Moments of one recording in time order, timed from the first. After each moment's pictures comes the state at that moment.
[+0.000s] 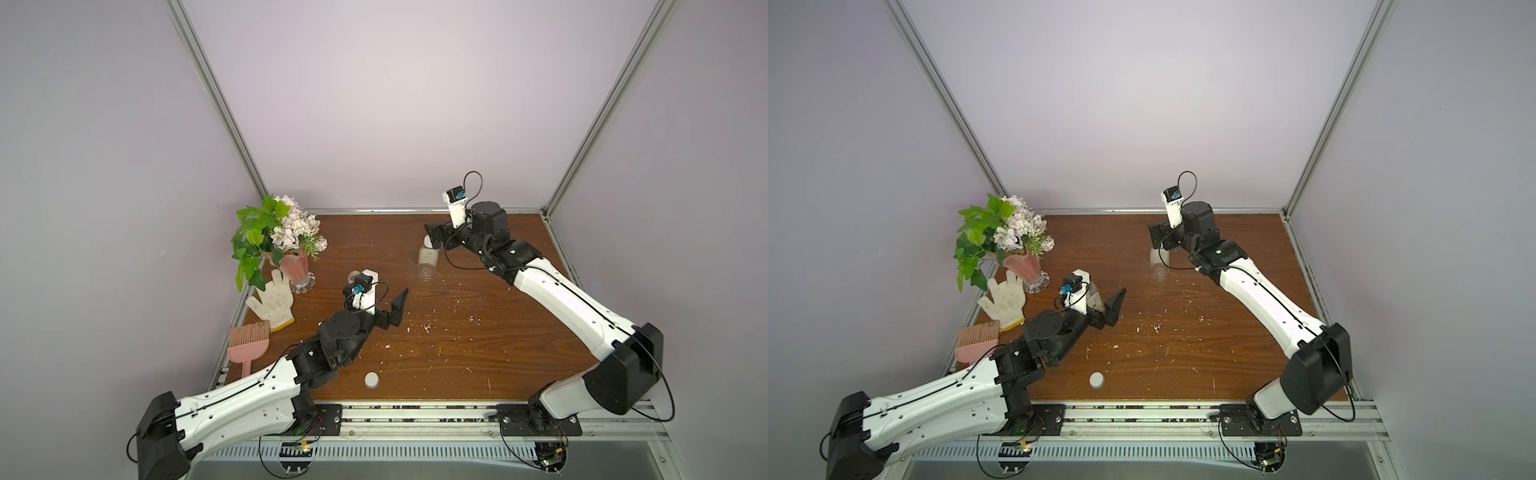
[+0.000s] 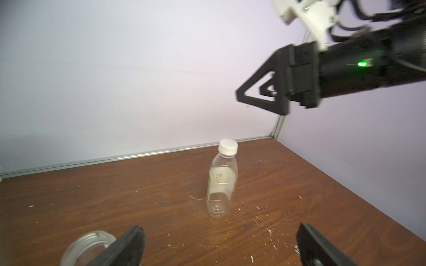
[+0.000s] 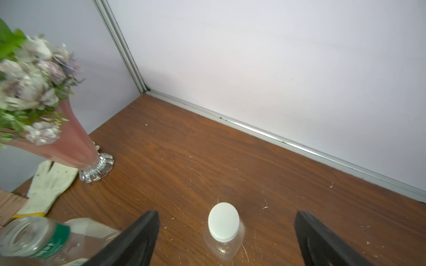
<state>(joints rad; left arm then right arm) -0.99 0.83 0.57 0.19 -0.59 -0.18 0.57 1.44 1.40 -0.29 0.07 0.02</state>
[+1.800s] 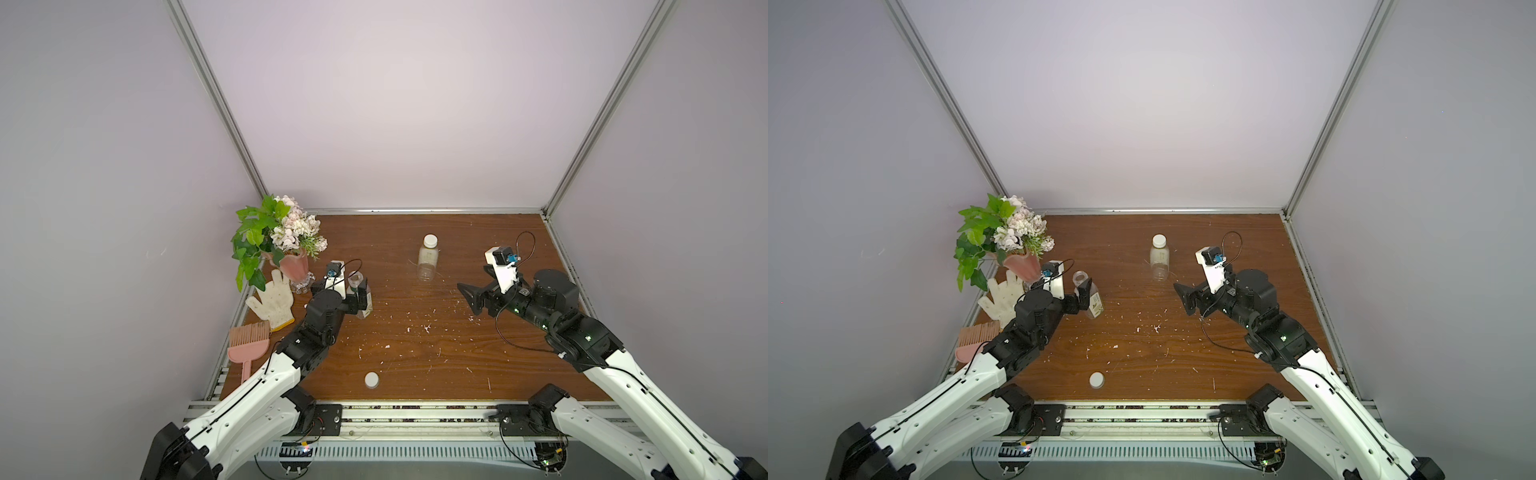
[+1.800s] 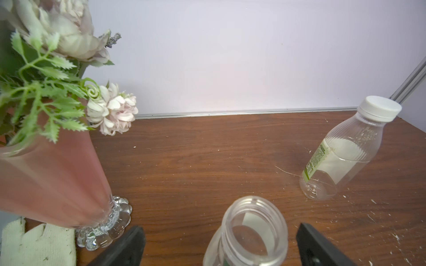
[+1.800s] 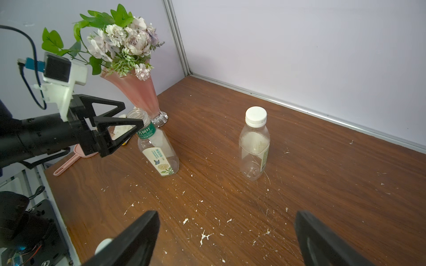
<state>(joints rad) -0.54 0.84 0.47 0.08 -0.42 -0.18 0.57 0.80 0.89 -0.41 -0.11 0.06</state>
